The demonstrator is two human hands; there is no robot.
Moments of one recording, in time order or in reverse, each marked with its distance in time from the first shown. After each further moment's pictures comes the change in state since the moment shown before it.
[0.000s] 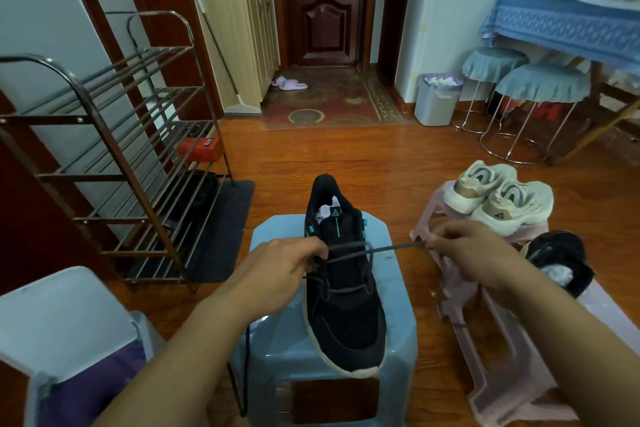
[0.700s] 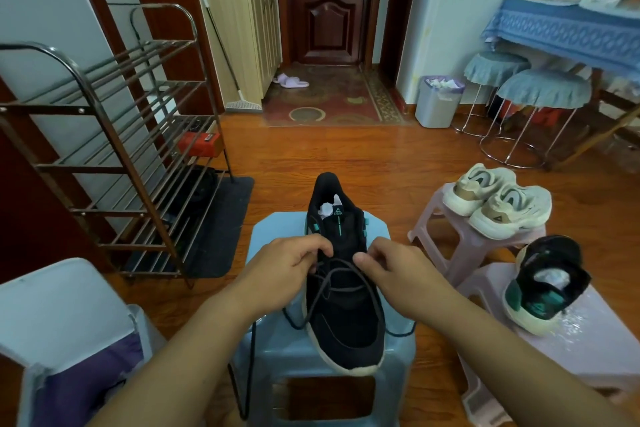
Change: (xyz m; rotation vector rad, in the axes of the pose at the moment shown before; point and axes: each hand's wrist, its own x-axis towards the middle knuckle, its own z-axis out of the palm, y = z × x) left_hand 0.006 -0.001 0.012 -0.220 0.027 -0.070; right_hand -0.002 -0.015 0.078 -0.281 -0.042 -0.367
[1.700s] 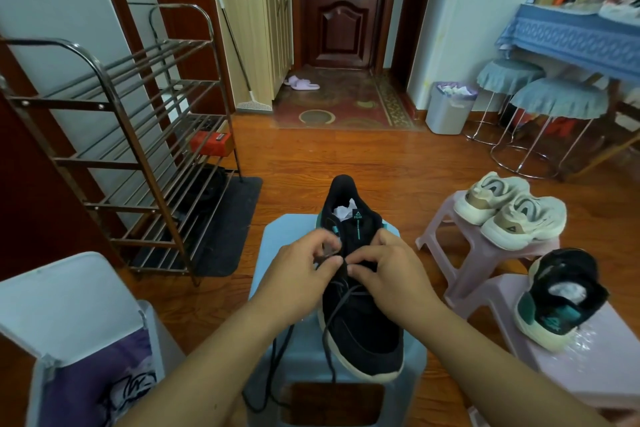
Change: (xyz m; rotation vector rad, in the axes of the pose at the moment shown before) left_hand -0.010 0.017 0.011 -0.124 0.198 -0.056; right_hand 0.012 -0.021 0.025 0.020 0.160 -0.165
